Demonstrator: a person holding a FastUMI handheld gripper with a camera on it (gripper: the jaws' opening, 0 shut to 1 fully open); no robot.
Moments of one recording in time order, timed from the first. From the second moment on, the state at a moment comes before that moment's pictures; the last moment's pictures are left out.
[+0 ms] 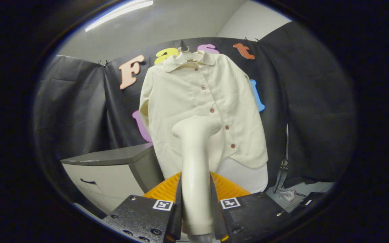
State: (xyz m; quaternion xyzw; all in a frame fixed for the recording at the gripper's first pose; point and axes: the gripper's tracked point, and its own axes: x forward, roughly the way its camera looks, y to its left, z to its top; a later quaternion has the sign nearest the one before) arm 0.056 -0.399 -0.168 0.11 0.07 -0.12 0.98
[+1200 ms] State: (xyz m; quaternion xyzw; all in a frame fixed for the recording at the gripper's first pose) arm 0.194 -0.538 -0.047 0.08 -0.02 -0.20 0.98
